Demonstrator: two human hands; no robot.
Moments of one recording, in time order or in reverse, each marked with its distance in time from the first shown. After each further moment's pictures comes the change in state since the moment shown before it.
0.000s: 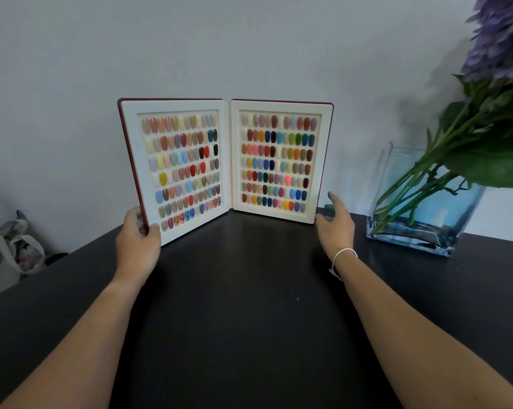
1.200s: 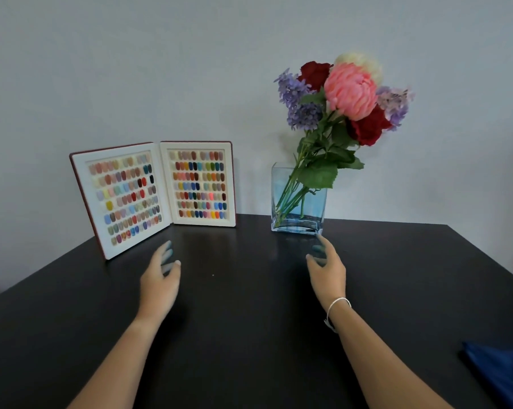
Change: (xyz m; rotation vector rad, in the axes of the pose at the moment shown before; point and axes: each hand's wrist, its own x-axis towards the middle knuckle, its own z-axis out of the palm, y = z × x) left_hand -0.173 0.076 0.032 -0.037 -0.320 0.115; right_hand -0.131 -0.003 -0.201 0.054 0.110 0.086
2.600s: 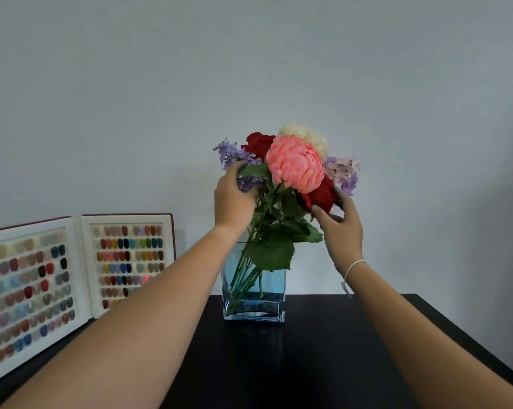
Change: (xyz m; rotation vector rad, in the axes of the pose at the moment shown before) left_hand 0.130 0.251 0.205 -0.238 -0.062 0.584; right_hand 0.164 -0.131 -0.073 0.222 0.238 -0.450
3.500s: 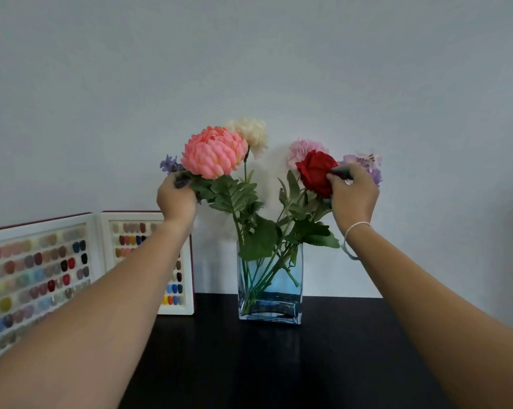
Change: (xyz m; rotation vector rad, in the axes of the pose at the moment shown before) left_hand 0.031 -0.055 -0.086 -0.176 0.326 -0.330; right_hand 0.042 -0.020 0.037 -0.074 0.107 -0.075
